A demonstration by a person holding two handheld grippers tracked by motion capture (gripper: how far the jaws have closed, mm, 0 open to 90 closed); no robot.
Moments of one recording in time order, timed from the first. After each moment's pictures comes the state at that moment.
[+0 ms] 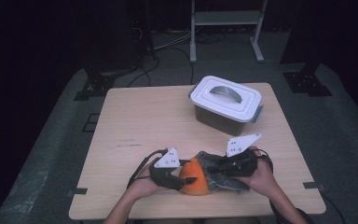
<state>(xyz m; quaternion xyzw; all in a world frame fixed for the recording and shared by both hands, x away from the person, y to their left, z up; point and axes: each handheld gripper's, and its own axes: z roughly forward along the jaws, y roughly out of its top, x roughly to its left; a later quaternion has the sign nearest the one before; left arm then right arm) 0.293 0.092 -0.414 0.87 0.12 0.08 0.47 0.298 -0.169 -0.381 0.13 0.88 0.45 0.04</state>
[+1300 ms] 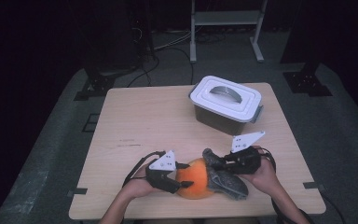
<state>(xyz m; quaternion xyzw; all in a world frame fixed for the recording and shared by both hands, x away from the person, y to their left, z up) 0.293 0.106 -0.416 0.88 0.08 0.04 0.47 0.315 -0.191 -0.398 0.18 0.87 0.46 0.01</state>
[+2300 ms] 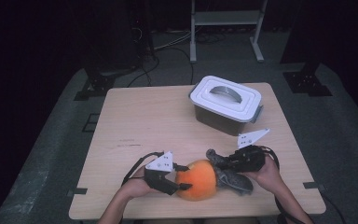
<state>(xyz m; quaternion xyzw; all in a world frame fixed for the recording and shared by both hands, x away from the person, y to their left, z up) 0.294 0.110 -0.419 0.87 0.07 0.02 0.48 0.322 -0.204 -0.404 0.19 0.86 0.47 -0.03</state>
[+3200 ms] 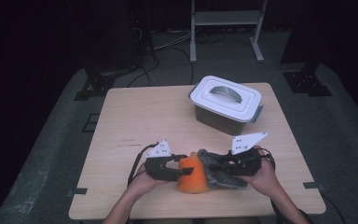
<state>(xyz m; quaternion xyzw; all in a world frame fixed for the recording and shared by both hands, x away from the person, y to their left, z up) 0.312 0.110 -0.422 0.83 0.21 0.03 0.52 0.296 -0.175 -0.375 0.14 0.87 0.47 0.03</state>
